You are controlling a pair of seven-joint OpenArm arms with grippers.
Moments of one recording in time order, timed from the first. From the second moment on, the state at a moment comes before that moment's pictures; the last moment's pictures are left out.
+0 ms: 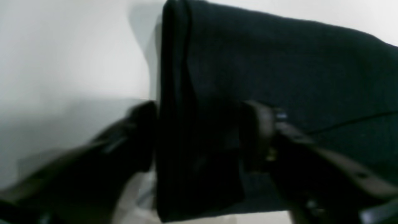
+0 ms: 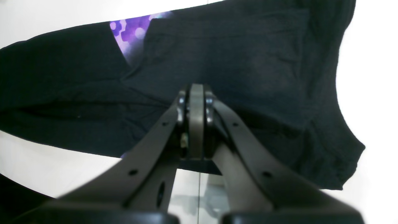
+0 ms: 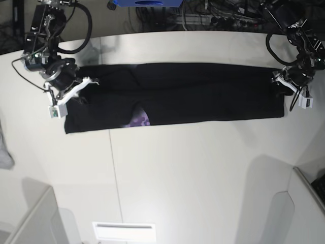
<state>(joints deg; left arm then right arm) 7.2 -17.7 -43.0 76.2 -29.3 -40.1 54.1 -16.3 8.8 16.1 111.1 32.7 13.8 -59.7</state>
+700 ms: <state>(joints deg) 11.8 -19.1 -43.2 80.7 -27.7 -39.5 51.3 -16.3 8.7 16.1 111.1 32.7 13.8 -59.7</state>
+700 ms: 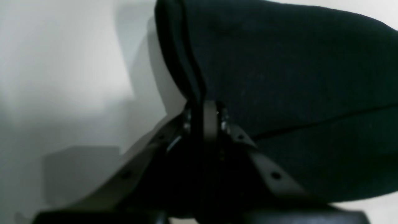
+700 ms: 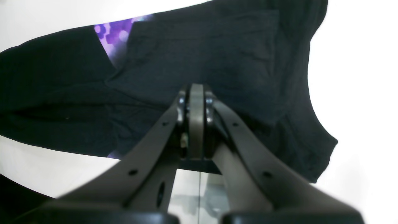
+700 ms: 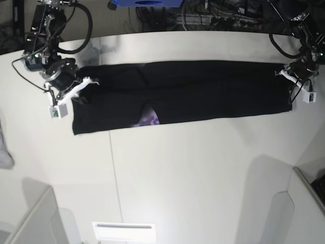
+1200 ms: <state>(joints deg) 21.1 -19.2 -38.8 101.6 -27.5 -34.6 51.1 -16.2 8.7 16.1 111.1 32.7 13.8 -59.7</state>
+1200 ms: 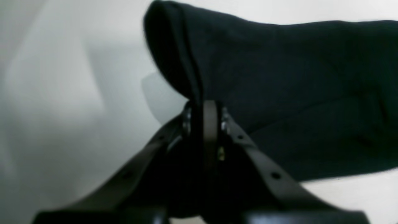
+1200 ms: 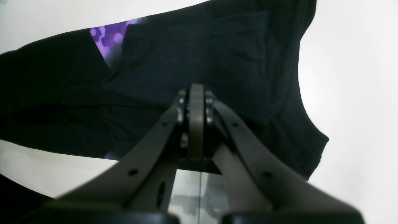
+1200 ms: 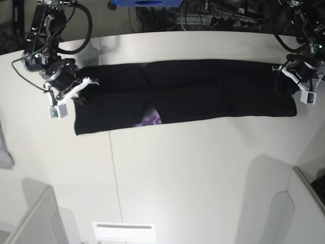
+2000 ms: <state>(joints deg) 22.0 -15.9 -13.2 109.4 -27.8 -22.3 51.4 -15.2 8.8 16.1 110.5 32.7 13.8 -59.7</state>
